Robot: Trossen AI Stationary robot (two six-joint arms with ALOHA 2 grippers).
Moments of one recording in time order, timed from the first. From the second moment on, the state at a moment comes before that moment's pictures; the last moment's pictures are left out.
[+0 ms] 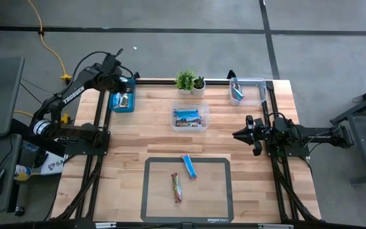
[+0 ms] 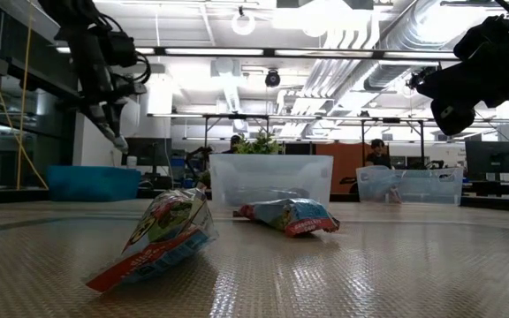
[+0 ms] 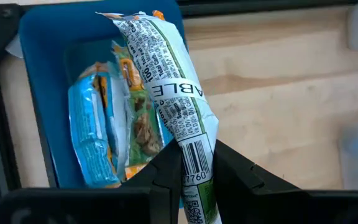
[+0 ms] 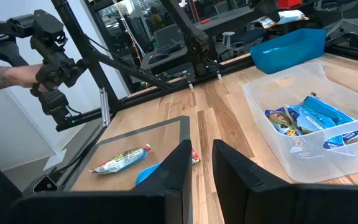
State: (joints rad) left arm 1.08 1.19 0.98 -0.90 0.06 -0.36; right arm -0.04 0.11 0.01 0.05 -0.11 0.36
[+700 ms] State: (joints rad) left arm 0.96 1.35 0.98 -0.95 -0.20 -0.65; right arm -0.04 0.11 0.01 0.05 -0.11 0.36
